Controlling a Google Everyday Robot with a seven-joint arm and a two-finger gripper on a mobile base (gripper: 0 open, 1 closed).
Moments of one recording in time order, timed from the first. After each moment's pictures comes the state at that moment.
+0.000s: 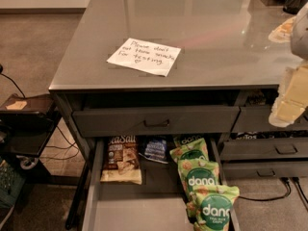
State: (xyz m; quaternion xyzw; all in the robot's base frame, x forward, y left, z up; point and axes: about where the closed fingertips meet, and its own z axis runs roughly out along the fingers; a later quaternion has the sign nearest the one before) arm 0.438 -0.217 0.976 -0.60 0.78 -0.03 0.16
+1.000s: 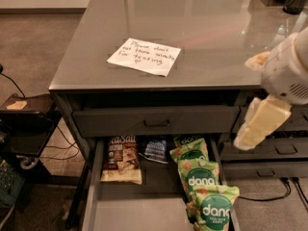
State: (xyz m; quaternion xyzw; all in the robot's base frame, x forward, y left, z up) arm 0.432 -0.182 0.925 -0.59 0.78 0.01 0.21
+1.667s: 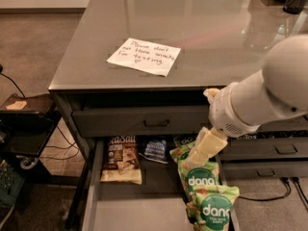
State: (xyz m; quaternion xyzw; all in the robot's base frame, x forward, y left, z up) arm 0.447 -0.111 0.830 -0.57 0.77 0.06 0.26
